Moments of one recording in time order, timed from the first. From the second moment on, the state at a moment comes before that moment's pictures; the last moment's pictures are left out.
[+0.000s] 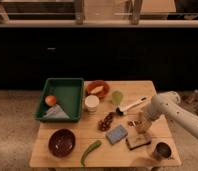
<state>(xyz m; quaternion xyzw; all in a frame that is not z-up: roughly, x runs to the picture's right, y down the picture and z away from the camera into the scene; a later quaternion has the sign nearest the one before) 0.289 0.187 0.871 -0.26 -0.04 0.14 0.95</state>
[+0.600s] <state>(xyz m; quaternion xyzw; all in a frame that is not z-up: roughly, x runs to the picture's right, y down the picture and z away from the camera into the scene) 0.288 0.187 0.874 -0.26 -0.03 0.12 0.96</state>
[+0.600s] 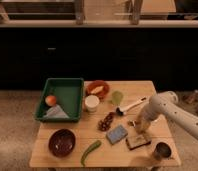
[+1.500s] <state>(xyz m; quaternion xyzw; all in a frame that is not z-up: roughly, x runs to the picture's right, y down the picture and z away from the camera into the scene) 0.290 0.188 0.872 -0.26 -0.03 0.12 0.96</state>
